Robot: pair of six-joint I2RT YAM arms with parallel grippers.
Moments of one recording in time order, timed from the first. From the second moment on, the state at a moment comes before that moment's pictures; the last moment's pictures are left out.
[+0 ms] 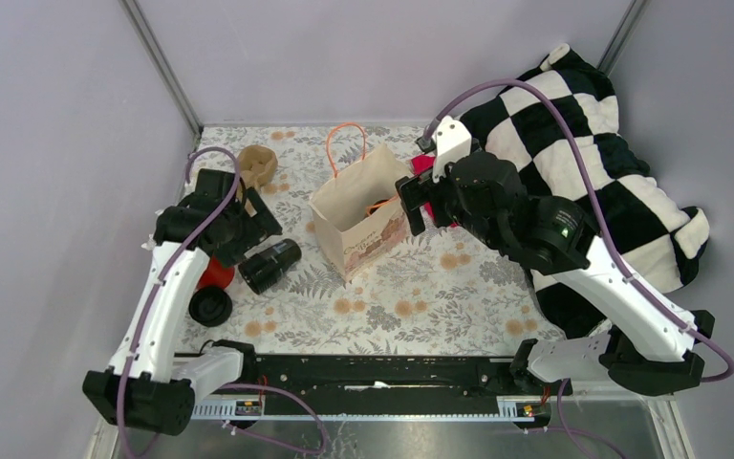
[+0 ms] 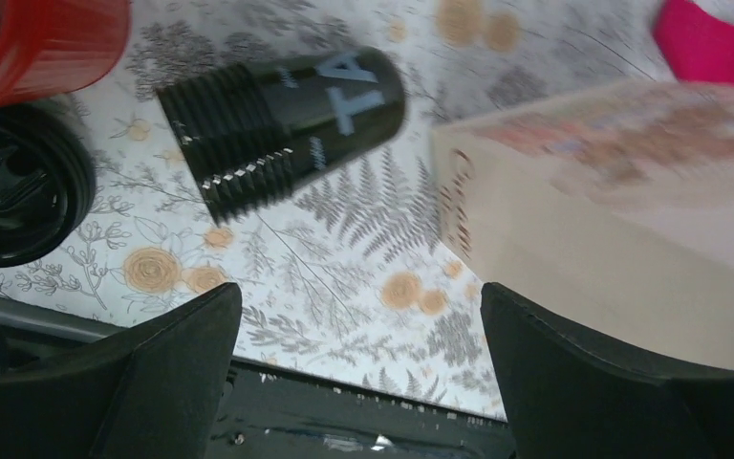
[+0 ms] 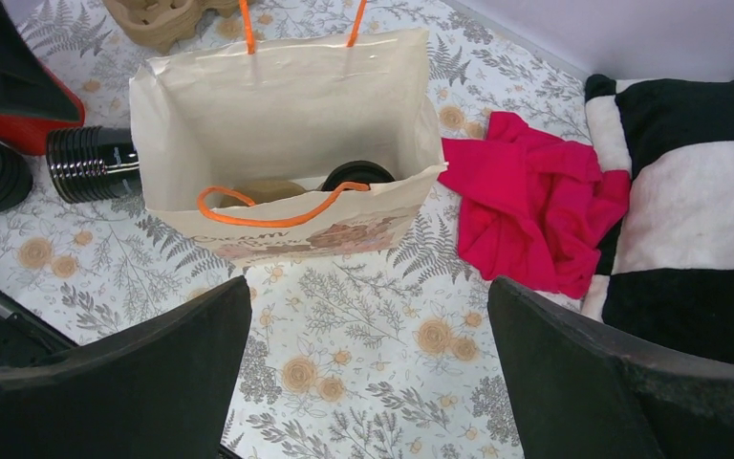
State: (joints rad) left arm -0.19 1.07 1.25 -1.17 -0.05 -0.75; right arm 1.01 1.25 1.72 -0.93 0.46 0.12
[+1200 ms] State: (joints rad) left arm 0.05 1.09 0.63 -0.47 0.09 -0.76; right arm 1.01 1.27 1.75 -0.95 0.39 0.06
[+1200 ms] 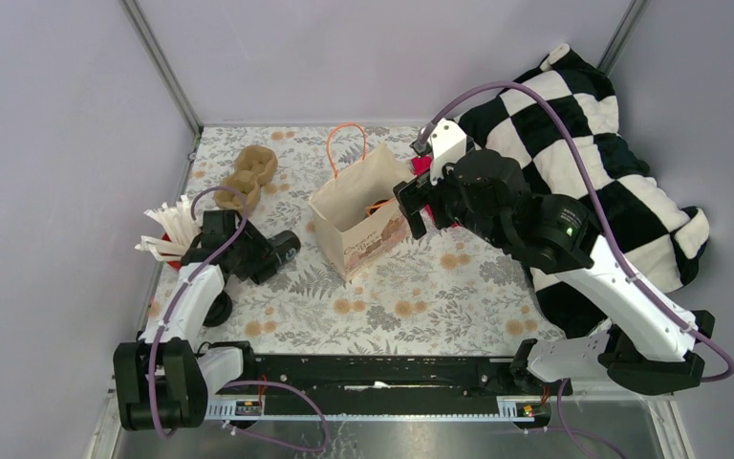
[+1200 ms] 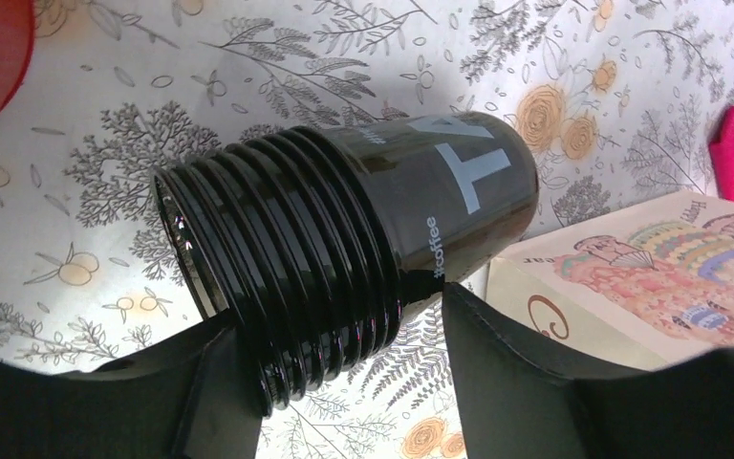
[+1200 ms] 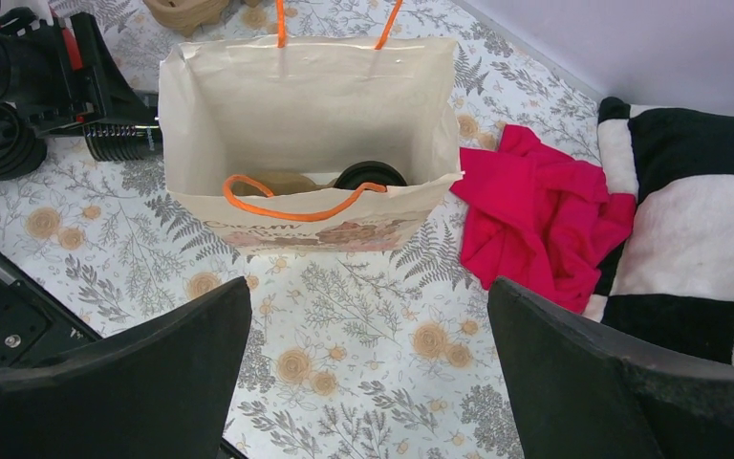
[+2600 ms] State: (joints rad) left arm -0.13 1.69 1.55 -1.08 -0.15 -0.54; right arm 1.01 1.07 1.51 -0.86 0.36 0.00
